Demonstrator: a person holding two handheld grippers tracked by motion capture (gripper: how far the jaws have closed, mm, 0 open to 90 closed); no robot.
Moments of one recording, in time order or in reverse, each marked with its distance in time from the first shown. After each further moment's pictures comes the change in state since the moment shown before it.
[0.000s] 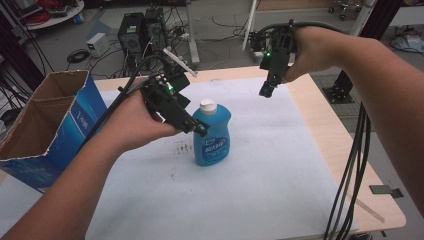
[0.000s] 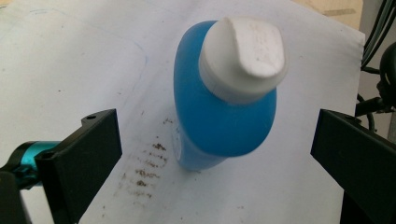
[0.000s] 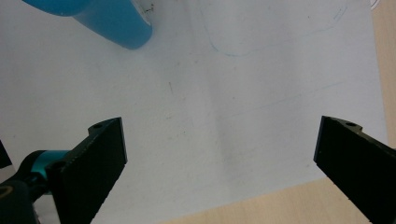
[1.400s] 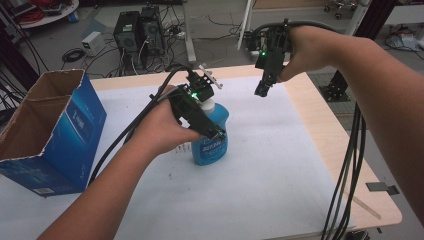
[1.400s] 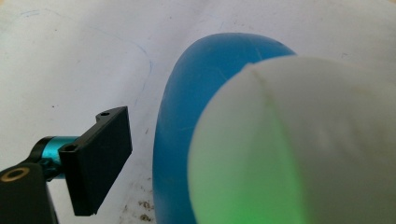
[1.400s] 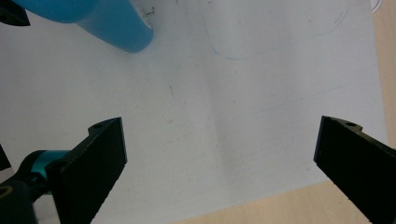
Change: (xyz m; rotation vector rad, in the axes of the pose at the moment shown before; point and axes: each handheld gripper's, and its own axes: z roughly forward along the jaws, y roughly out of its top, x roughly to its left) left arm -0.006 0.013 0.050 0.065 0.100 0.038; right arm 0.002 0.004 0.002 0.001 -0.002 0.003
